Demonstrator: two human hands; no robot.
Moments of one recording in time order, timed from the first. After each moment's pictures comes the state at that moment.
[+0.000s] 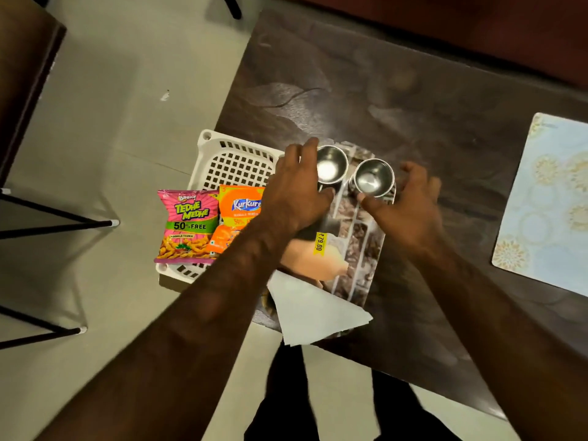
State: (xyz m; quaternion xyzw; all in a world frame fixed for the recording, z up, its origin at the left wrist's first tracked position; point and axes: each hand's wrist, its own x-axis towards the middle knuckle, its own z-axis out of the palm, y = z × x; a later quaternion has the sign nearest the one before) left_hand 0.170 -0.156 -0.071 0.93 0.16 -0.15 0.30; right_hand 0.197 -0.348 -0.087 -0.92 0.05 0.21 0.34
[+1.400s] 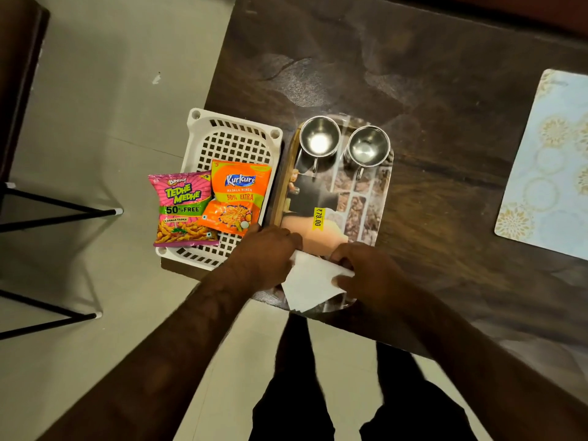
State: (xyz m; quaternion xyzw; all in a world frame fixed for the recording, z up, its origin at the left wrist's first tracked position) left_hand 0.049 -0.147 -0.093 0.92 -0.04 -0.36 0.12; right_hand 0.091 -0.368 -0.116 -0.83 -0.16 0.48 0.24
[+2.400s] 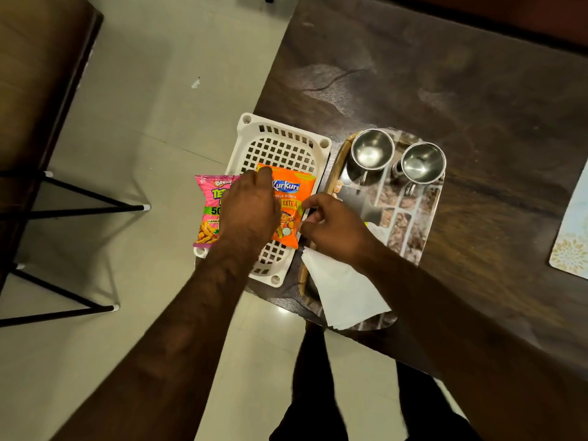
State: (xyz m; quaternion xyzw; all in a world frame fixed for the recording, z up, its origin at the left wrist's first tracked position) left_hand 0.080 -0.063 -0.091 0.96 0.22 -0.16 0.11; right_hand 0.125 -0.220 -0.097 -0.78 -0.07 0.44 0.43
